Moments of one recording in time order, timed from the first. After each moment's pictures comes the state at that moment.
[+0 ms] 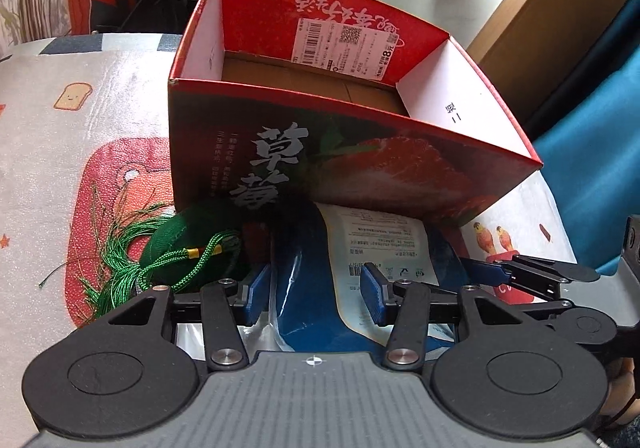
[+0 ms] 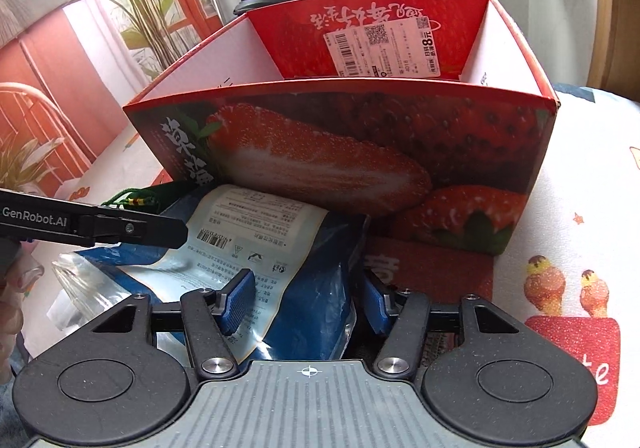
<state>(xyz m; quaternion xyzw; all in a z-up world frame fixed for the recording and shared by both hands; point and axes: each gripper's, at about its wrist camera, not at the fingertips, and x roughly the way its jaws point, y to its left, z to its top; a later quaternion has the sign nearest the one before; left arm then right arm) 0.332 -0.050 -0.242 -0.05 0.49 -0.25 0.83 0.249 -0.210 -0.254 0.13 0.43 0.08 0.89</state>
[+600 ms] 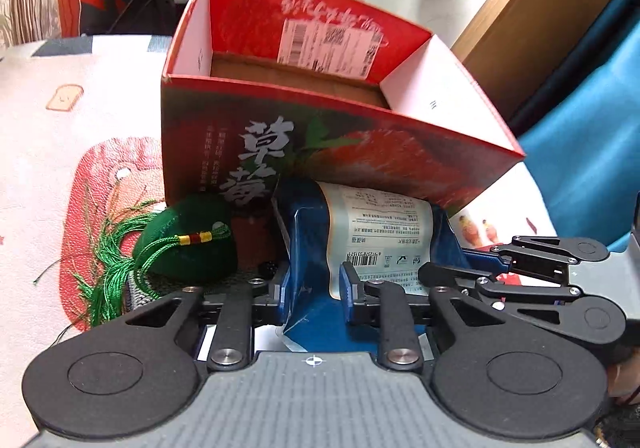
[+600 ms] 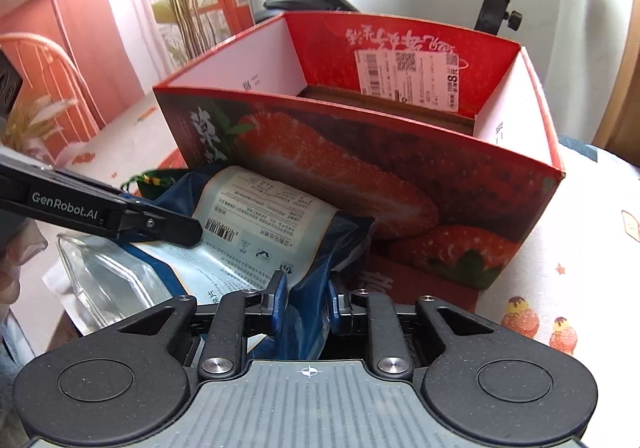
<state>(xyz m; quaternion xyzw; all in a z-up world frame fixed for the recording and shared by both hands) 0.320 -0.044 -0.241 -0.05 0.48 -0.27 0.83 0.242 -0.193 -0.231 0.05 0.42 0.10 0.90</state>
